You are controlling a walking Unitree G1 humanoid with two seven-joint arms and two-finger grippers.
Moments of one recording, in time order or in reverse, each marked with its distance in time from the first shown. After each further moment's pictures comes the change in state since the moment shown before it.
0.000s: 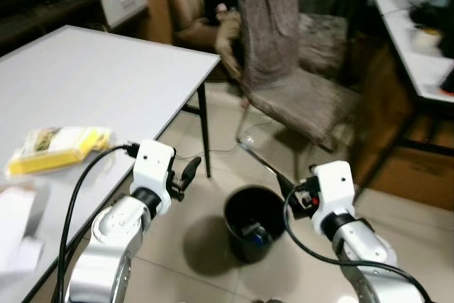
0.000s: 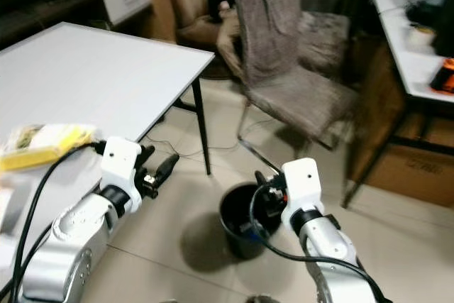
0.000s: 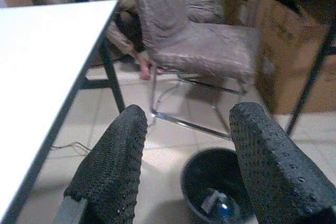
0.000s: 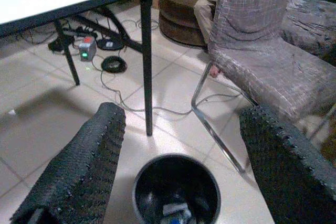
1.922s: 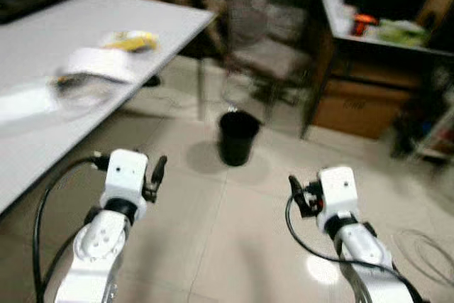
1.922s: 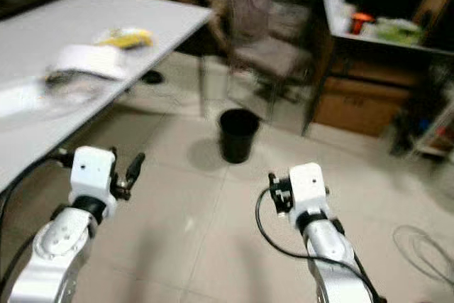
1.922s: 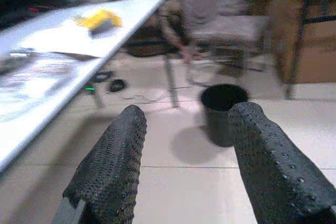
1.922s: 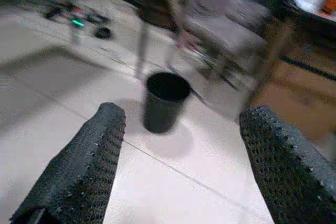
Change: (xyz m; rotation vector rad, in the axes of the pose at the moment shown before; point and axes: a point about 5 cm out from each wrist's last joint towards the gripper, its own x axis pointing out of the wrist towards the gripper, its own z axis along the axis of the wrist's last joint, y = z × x) left arm -0.018 0.026 -0.007 0.124 -0.056 0.278; right arm 0.009 -0.018 -0.013 -0.082 -0.020 -0.142
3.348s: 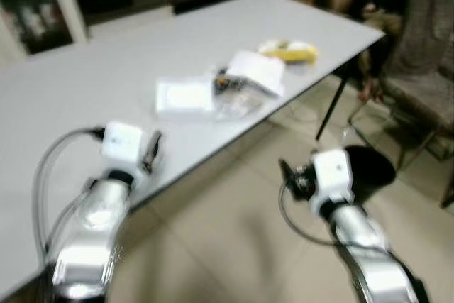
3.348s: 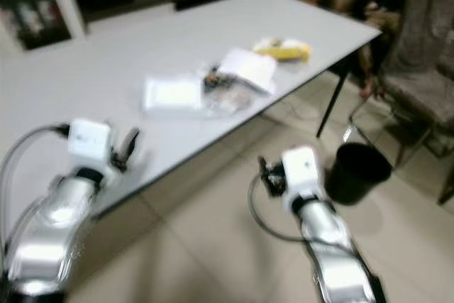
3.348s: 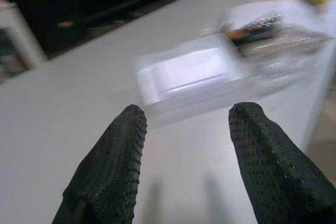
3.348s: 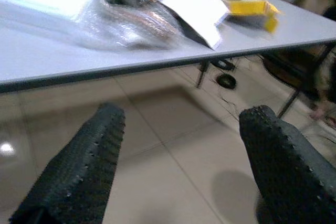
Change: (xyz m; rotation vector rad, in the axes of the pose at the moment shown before) left arm 0.033 0.000 0.019 -0.006 -0.046 -0.034; right arm 0.013 -0.003 0.007 0.001 -0.042 0.052
